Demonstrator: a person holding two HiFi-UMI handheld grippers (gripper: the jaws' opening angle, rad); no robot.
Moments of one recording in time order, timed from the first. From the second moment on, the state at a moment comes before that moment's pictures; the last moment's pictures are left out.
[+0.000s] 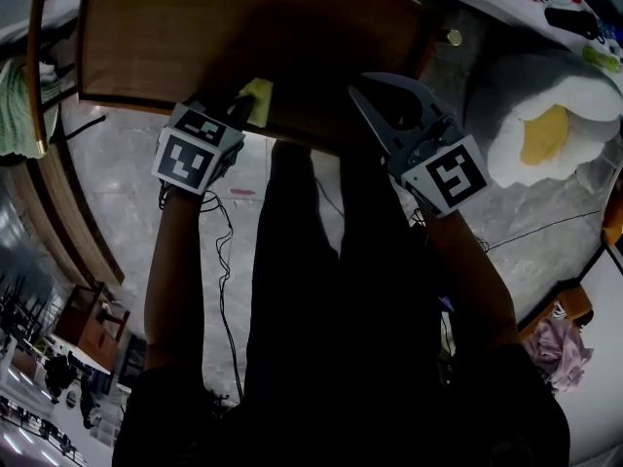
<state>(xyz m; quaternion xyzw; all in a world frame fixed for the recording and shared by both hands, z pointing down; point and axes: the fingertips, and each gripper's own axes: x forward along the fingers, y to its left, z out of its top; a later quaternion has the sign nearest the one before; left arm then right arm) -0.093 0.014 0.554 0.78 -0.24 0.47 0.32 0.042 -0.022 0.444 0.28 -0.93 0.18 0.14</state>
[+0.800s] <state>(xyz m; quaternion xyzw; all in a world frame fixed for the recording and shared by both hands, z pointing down) -0.357 -0.061 0.559 0.70 -0.41 0.51 0.28 -0.090 -0.035 0.453 0.25 -0.94 0.17 0.14</state>
